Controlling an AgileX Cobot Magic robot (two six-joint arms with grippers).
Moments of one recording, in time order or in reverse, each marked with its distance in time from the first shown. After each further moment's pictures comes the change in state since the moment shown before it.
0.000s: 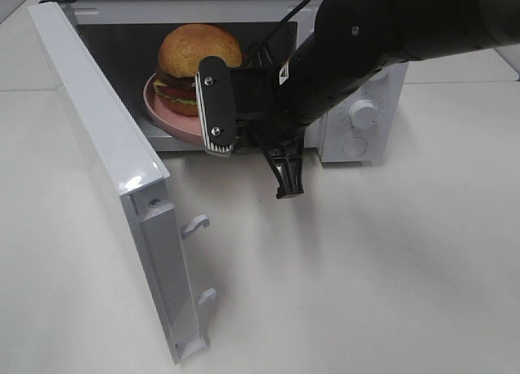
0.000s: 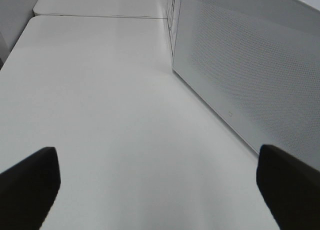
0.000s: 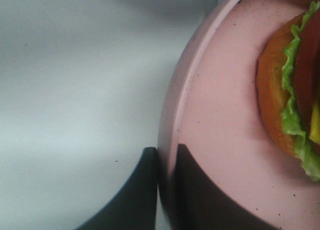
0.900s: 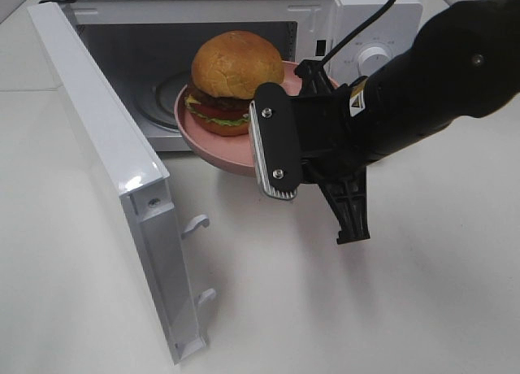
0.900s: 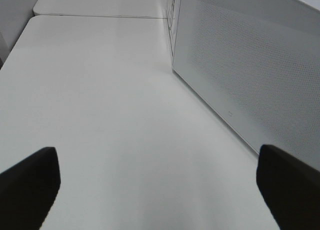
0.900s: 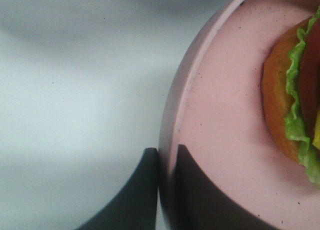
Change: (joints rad) left arm 0.000 0.000 0.000 0.000 0.000 0.000; right arm 0.006 -0.272 0.310 -0.004 -0.030 0.023
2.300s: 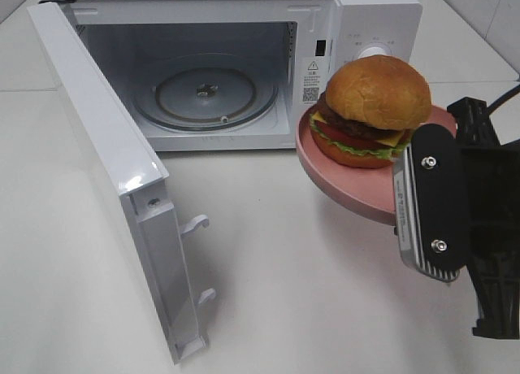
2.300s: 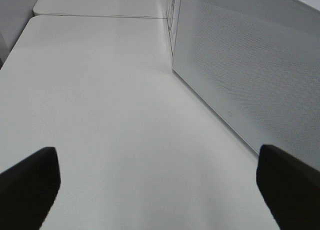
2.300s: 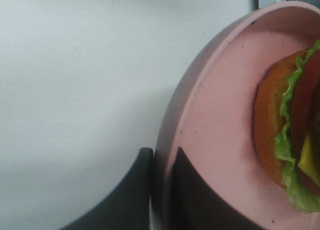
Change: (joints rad) left arm 0.000 0.000 0.000 0.000 0.000 0.000; right arm -0.013 -0.469 0.349 -0.245 0.111 0.429
